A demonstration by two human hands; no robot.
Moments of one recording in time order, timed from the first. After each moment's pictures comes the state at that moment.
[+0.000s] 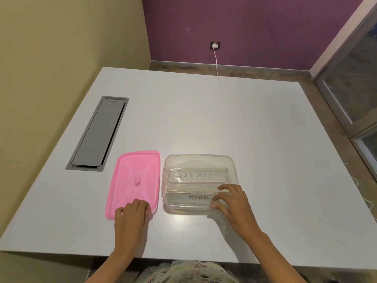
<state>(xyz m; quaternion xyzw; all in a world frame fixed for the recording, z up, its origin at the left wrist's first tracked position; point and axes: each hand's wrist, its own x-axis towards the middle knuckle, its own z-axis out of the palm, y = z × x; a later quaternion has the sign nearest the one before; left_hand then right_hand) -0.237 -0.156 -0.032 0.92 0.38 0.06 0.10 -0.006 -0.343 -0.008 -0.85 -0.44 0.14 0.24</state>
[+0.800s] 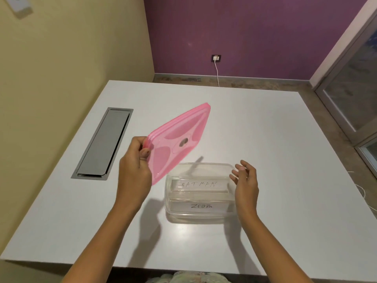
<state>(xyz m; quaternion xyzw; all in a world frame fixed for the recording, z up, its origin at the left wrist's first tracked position) -0.153 -0.125 0.143 0.75 0.36 0.35 0.43 0.010 -0.289 0.044 -0.74 -0.03 0.16 0.65</state>
